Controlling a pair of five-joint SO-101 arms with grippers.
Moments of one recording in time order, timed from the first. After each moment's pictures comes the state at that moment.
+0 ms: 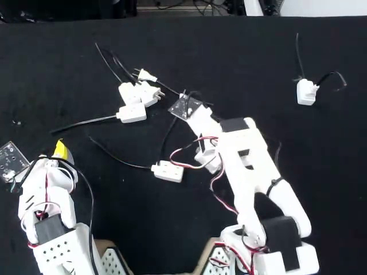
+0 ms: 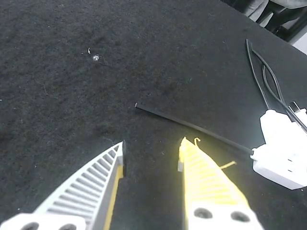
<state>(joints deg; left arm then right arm) -30.2 -99.6 90.9 45.2 15.3 -11.6 -14.6 42.0 62.9 37.4</state>
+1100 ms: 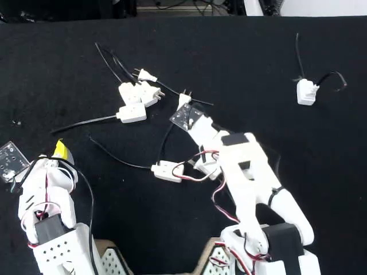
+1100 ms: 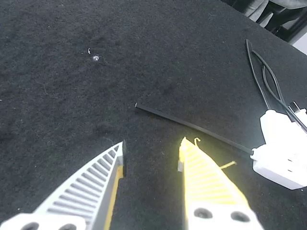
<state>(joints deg) -30.2 -99.6 90.9 45.2 15.3 -11.3 -17.7 54.1 50.2 38.5</state>
